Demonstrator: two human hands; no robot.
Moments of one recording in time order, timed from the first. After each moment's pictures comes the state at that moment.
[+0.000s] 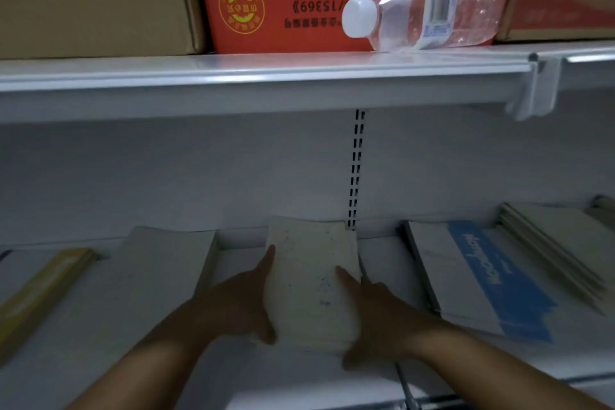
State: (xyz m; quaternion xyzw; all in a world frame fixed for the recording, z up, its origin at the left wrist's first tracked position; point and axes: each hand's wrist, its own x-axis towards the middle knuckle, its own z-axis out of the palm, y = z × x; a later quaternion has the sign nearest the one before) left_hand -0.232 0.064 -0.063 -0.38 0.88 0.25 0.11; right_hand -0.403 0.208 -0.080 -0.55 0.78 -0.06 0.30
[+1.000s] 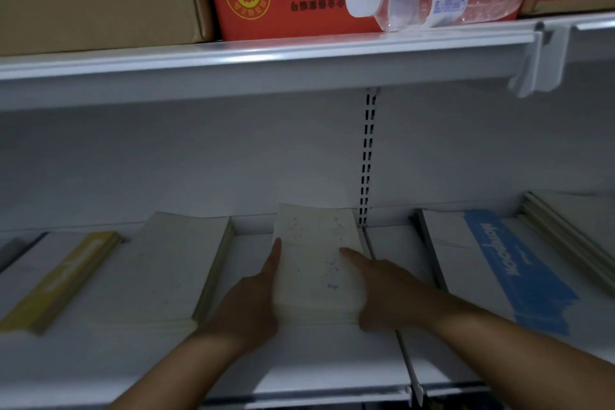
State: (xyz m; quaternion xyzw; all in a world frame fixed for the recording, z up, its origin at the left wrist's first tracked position) left_hand -0.220 0.094 -0.087 -0.41 0.89 0.21 -0.04; right_hand -0.417 0.197 -0.081 -0.57 0.77 -0.10 0.27
